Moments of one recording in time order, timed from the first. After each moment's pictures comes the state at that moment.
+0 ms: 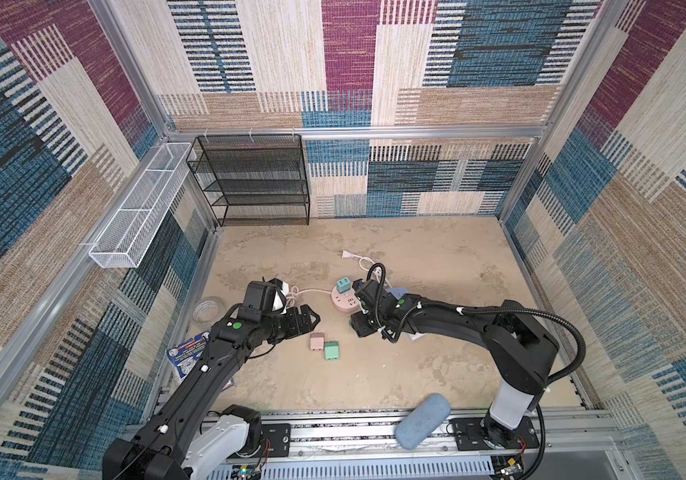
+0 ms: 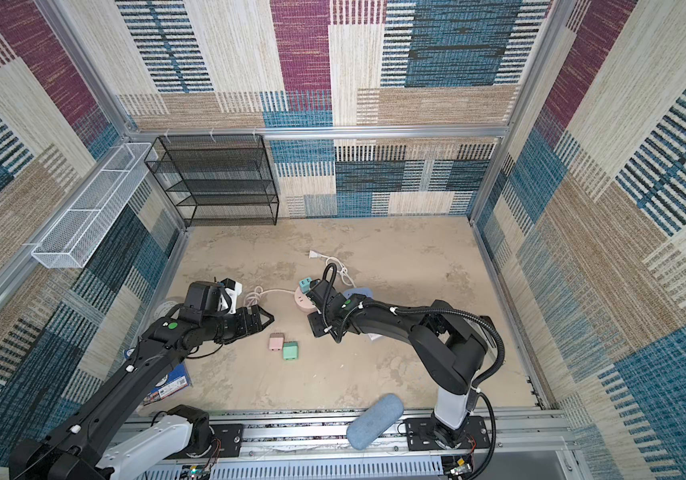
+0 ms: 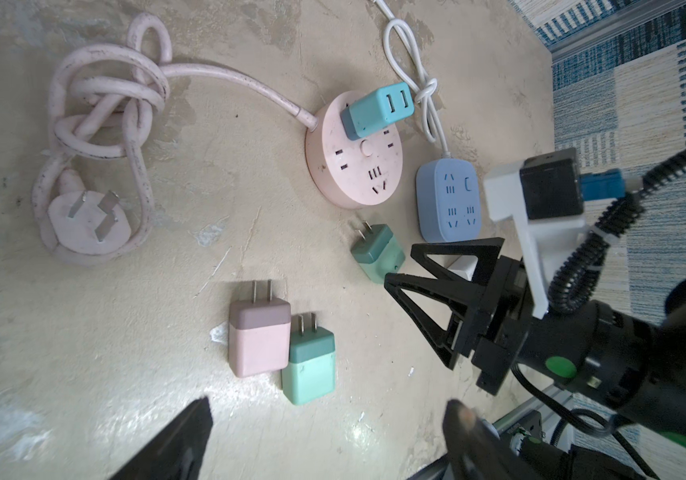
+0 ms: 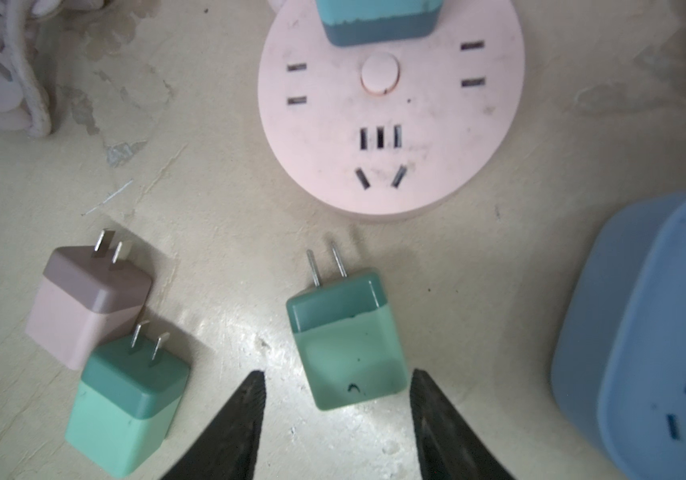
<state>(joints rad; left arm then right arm) -0.28 1.01 0.76 -0.67 0.37 -0.55 0.86 1.78 1.12 -0.36 0.04 0.39</state>
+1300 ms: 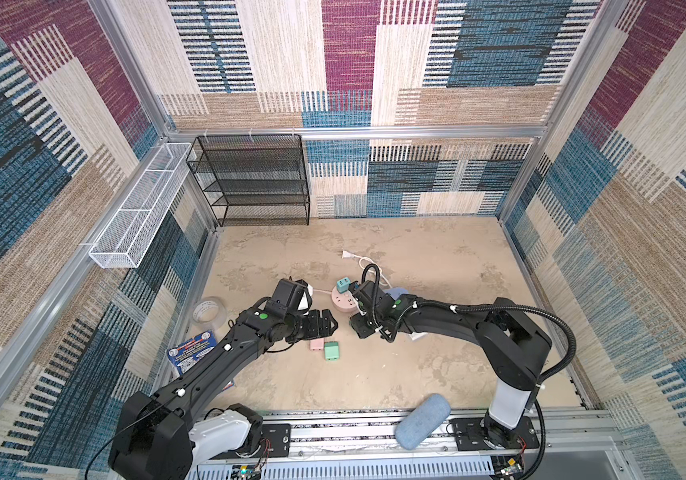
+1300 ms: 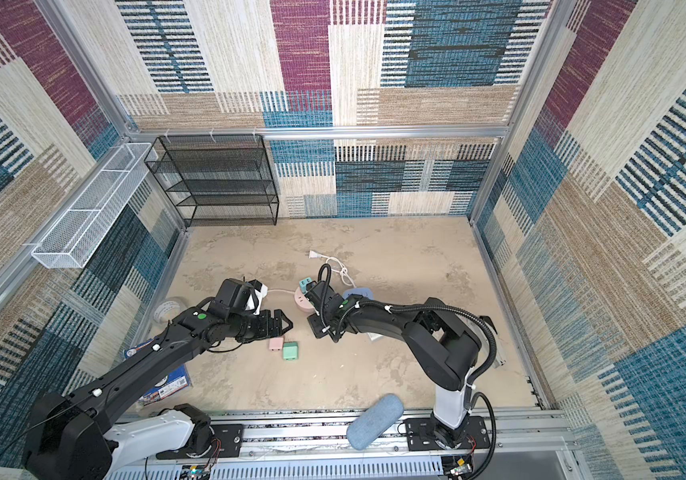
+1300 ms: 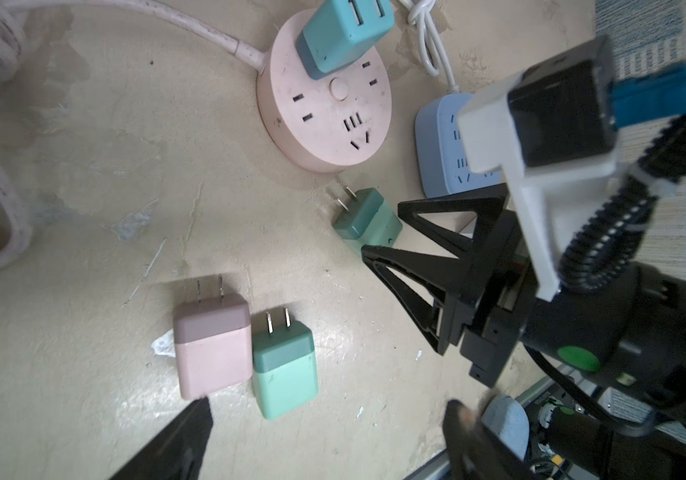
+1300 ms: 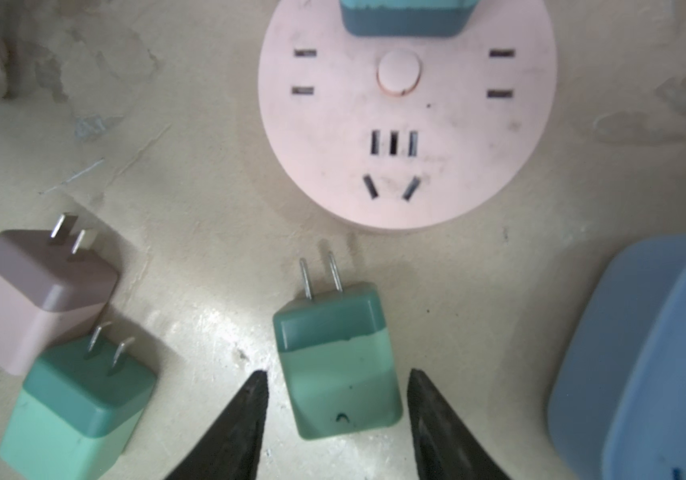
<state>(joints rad) -0.46 1.18 0.80 -0.60 0.32 -0.58 0.85 1.83 1.14 -0.35 0.05 0.29</state>
